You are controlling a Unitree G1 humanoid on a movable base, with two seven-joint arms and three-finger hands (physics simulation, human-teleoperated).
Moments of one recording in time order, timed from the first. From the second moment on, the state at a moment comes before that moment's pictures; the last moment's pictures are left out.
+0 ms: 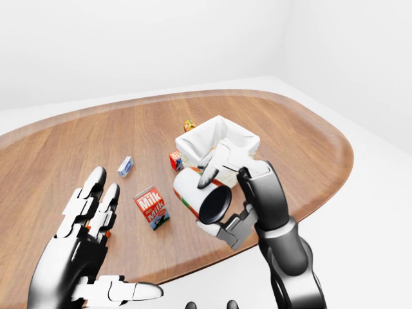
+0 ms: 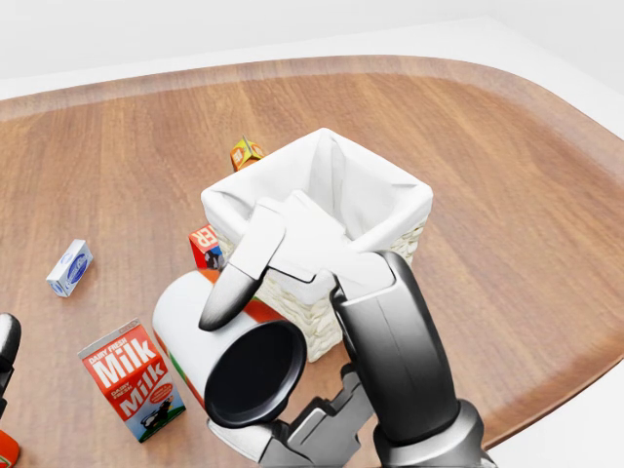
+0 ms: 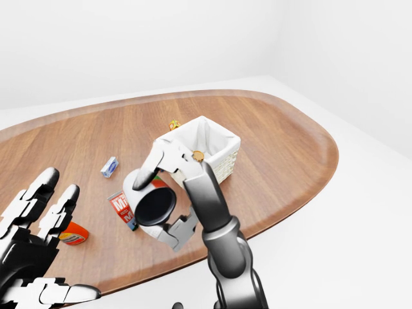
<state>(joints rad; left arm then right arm) 0.83 0.89 0.09 -1.05 -0.62 -0.09 0.46 -0.02 0.06 0.41 -0.69 -0.33 0.08 0.11</state>
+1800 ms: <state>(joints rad) 0.82 0.87 0.15 -1.05 -0.70 -0.09 0.43 -1.31 -0.22 -0.05 1.06 -0.31 -0.09 0.15</state>
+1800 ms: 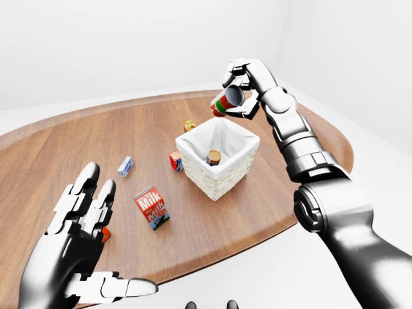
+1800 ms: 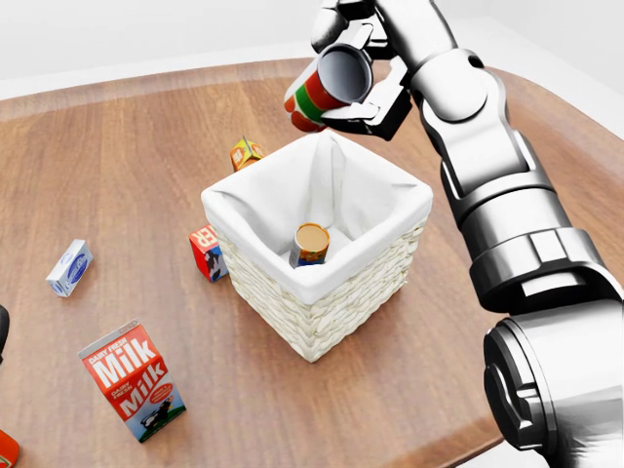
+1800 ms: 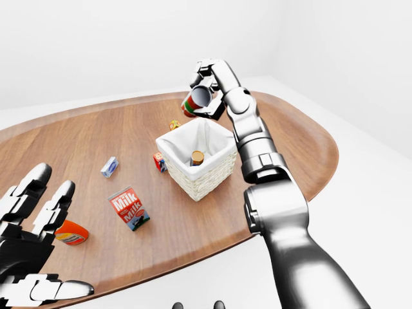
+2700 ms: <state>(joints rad) 0.82 0.88 0.13 -1.05 -0.67 -0.09 0.44 -1.39 -0.20 -0.02 1.25 -0.56 -0.09 0.25</state>
